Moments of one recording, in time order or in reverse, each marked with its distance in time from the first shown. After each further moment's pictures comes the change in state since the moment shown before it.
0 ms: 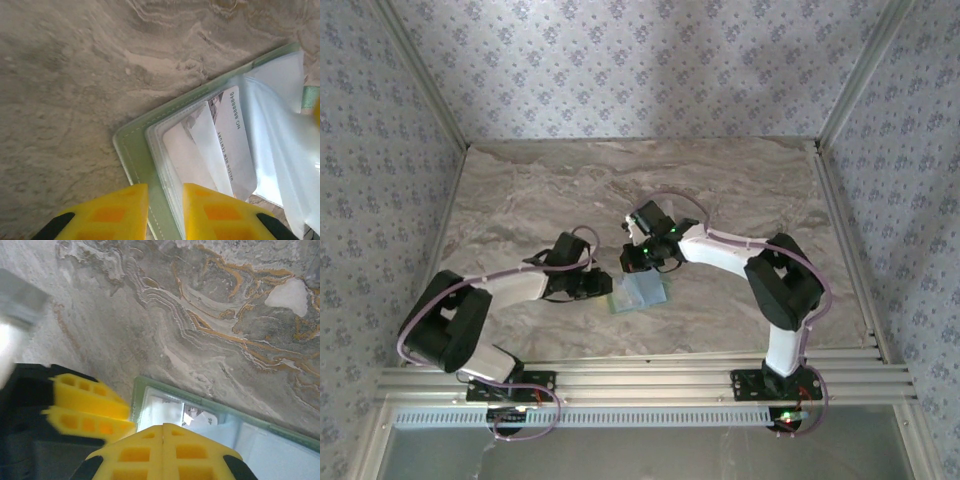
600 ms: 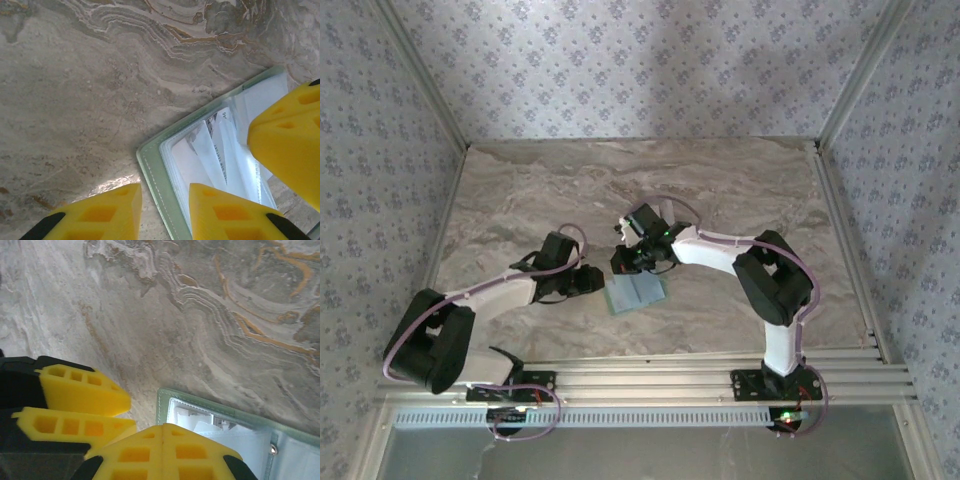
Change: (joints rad) left arm 0.043 -0.105 -0.037 -0.018 -0.057 -0.008; right arm 0.015 0.055 0.012 0.098 -0.108 0.080
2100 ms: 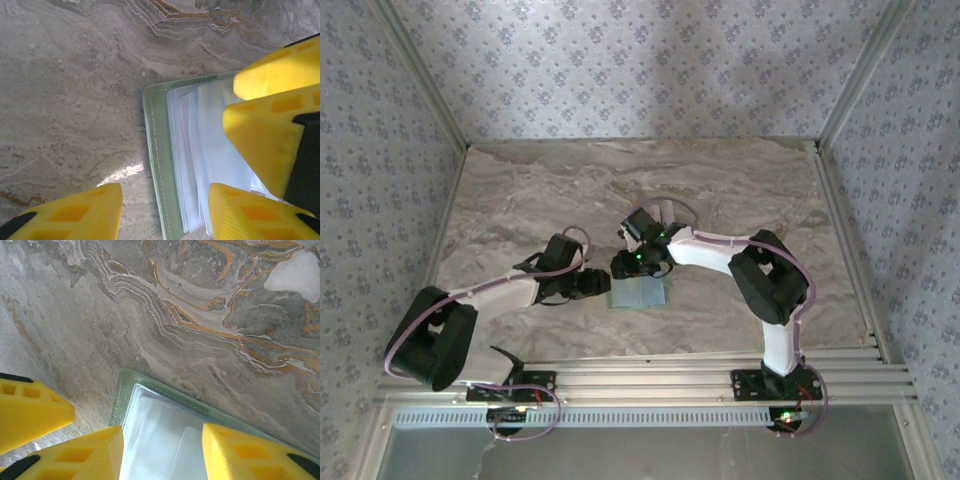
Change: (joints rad) left arm -0.032 0.016 -0.002 0.006 0.027 -0.002; right arm 0.024 0.015 0.020 -0.122 0.192 -0.056
